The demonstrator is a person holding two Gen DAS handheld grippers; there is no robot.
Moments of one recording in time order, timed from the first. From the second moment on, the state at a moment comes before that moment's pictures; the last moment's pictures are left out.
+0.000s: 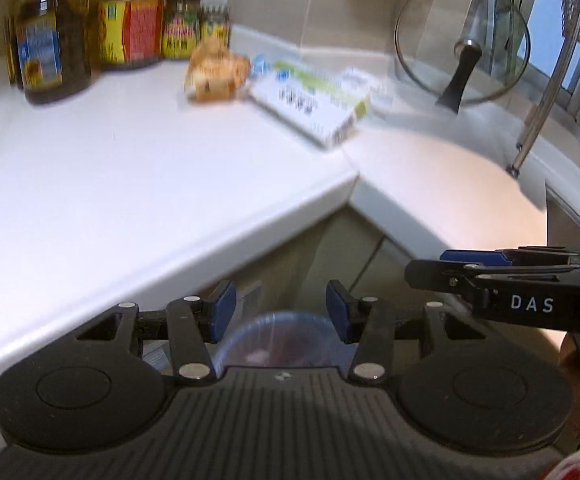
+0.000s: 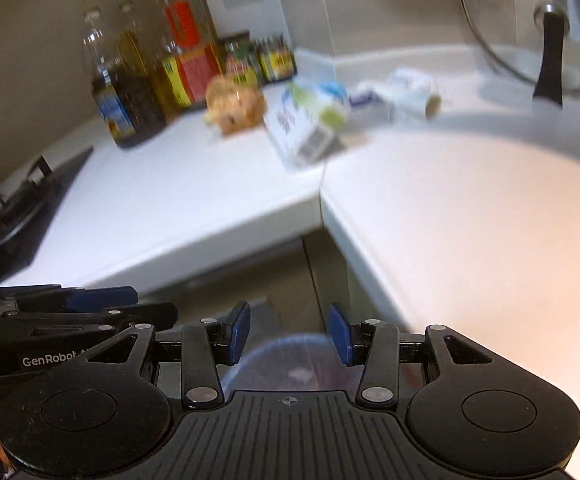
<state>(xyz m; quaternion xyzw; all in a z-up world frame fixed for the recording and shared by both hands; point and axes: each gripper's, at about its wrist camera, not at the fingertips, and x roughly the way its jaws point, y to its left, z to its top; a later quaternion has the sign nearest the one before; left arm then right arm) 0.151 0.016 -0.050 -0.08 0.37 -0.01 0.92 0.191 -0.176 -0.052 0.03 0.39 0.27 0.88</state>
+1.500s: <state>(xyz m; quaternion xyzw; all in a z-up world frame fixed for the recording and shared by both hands) 0.271 0.111 -0.007 -0.04 0.32 -0.01 0.95 0.288 -0.070 -0.019 -0.21 0.26 0.21 0.92</state>
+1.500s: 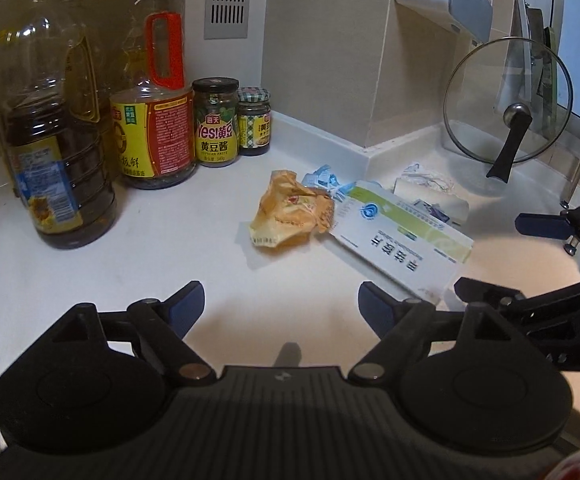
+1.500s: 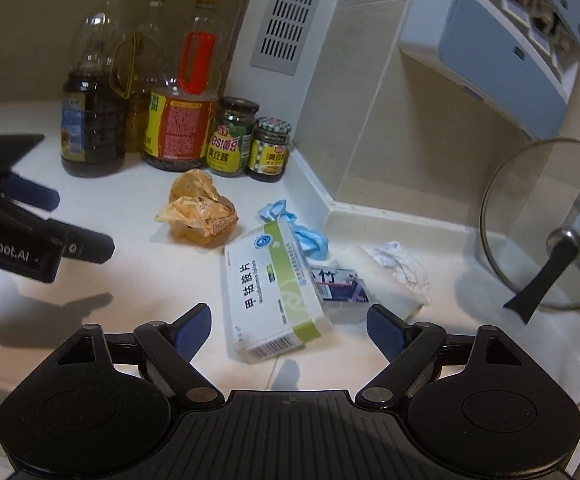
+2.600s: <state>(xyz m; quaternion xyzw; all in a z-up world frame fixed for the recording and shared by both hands) 0.311 0.132 -0.024 -0.07 0.34 0.00 0.94 0.342 -0.037 -0.064 -0.31 0.28 0.22 0.88</state>
